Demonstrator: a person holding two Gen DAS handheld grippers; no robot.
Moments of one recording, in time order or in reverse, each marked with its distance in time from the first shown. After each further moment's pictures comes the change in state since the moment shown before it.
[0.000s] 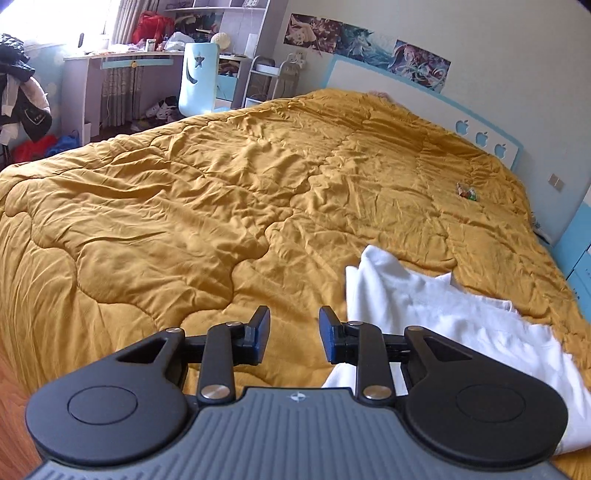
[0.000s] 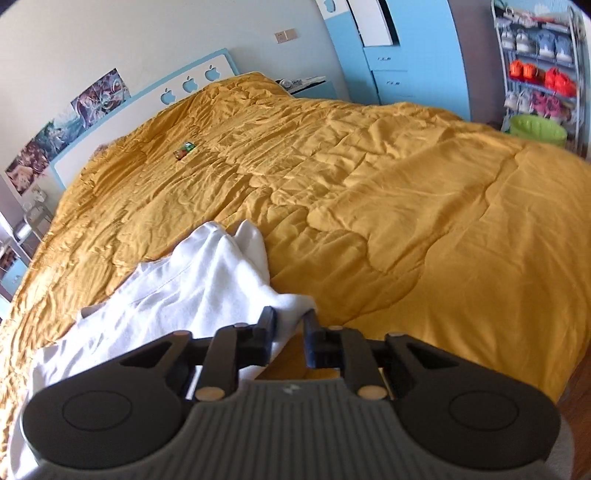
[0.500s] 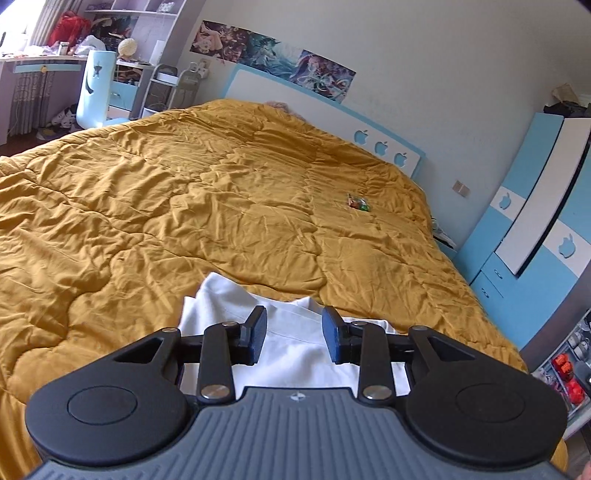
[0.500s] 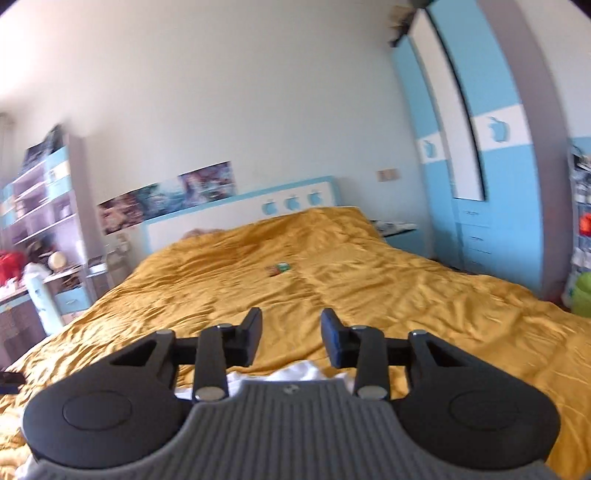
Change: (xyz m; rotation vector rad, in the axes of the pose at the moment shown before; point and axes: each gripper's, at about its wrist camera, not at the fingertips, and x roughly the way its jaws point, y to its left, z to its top) left arm 0.019 -0.100 0.012 0.052 -0.017 -0.336; right arm -0.077 0.066 0.026 -0.263 -0.418 0.345
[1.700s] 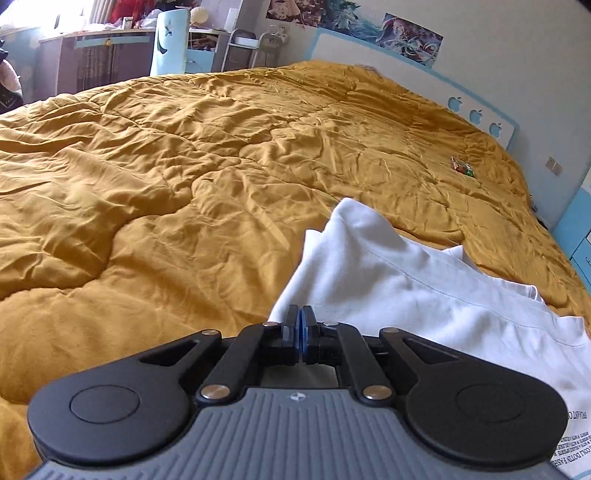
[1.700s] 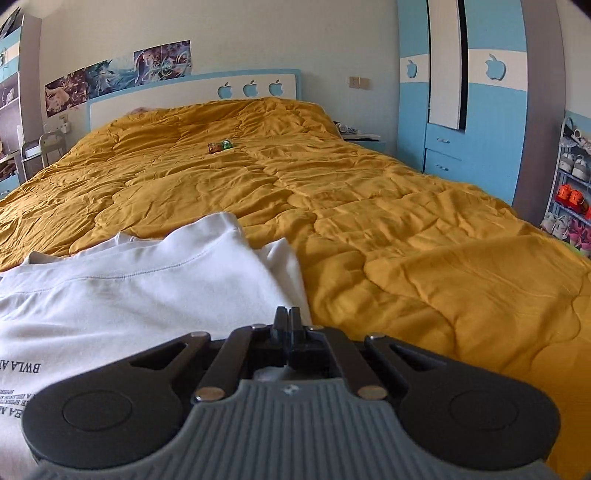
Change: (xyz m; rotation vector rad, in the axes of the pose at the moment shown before) left arm 0.086 0.096 -0.058 -0.048 0.071 0.315; right arm 0.154 -0.057 -0.118 -0.120 0.301 -0.278
